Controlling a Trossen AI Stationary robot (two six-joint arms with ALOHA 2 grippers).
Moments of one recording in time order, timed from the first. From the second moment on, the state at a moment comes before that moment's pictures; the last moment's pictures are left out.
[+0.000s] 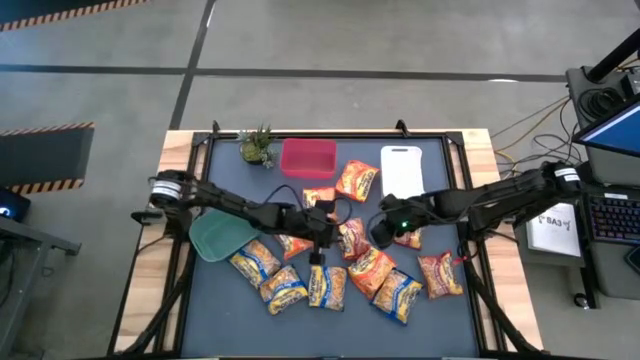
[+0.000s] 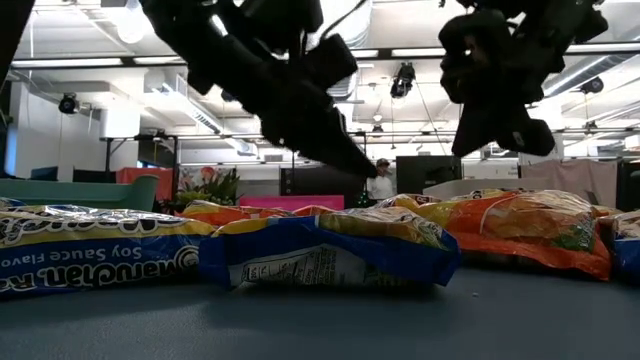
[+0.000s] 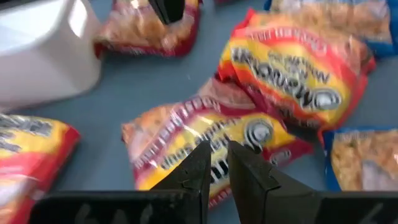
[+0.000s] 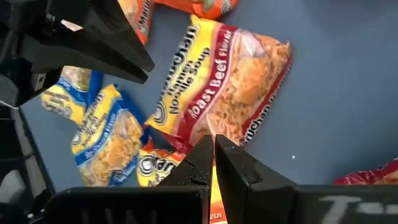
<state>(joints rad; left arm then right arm) -0.09 1.87 1.05 0.18 -0.05 0.18 0.10 1.24 0.70 -0.32 0.00 1.02</state>
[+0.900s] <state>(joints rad) -0.08 1.99 1.05 0.15 -0.04 0.11 0.08 1.35 0.70 -0.24 0.03 1.08</state>
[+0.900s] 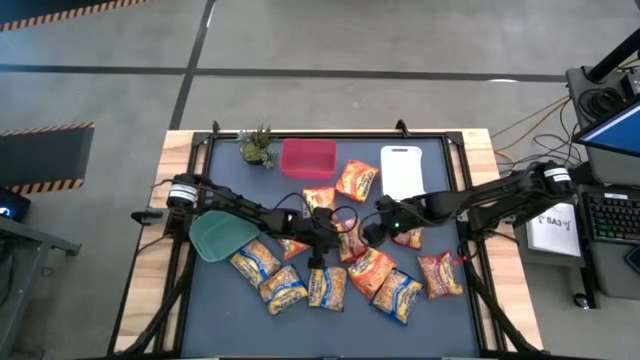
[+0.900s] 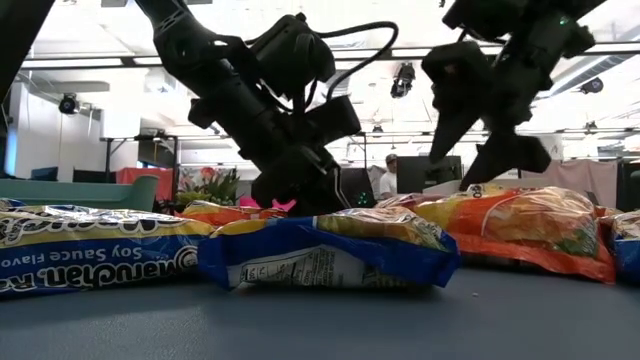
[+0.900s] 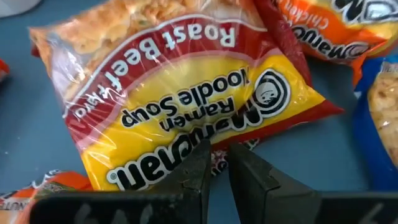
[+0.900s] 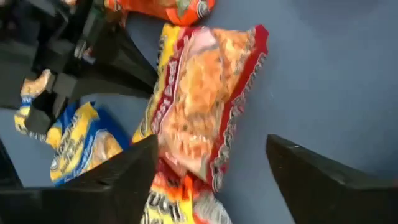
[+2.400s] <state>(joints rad) -0.08 1.99 1.05 0.14 -0.04 0.09 0.04 1.66 0.70 0.22 -0.08 0.88</state>
